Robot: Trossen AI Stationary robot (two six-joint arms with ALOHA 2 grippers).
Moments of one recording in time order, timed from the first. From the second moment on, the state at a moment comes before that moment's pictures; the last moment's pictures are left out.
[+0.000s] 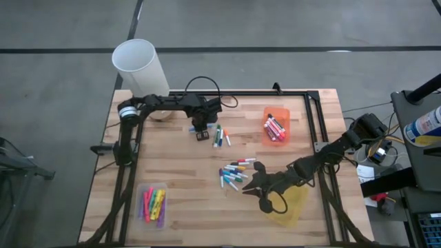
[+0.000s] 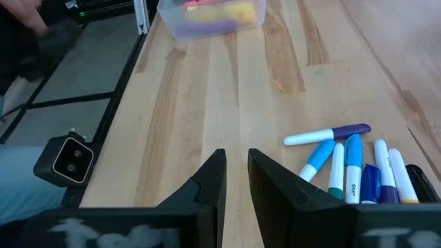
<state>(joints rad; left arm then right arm) 0.43 1.96 1.39 -0.89 -0.06 0.19 0.50 1.49 0.73 0.22 0.27 0.46</state>
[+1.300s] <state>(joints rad) -0.74 1.31 1.03 -1.06 0.00 -1.90 0.50 1.49 0.73 0.22 0.26 0.43</state>
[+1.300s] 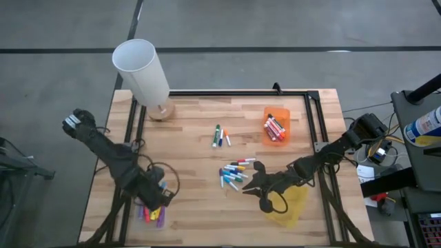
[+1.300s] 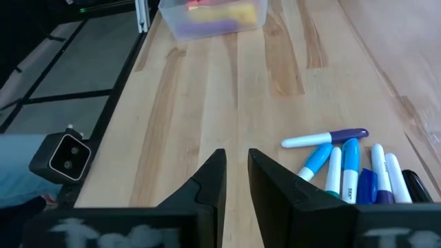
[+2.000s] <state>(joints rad) -0.85 1.35 0.84 -0.88 0.07 -2.17 0.50 1.49 0.73 0.22 0.26 0.43</state>
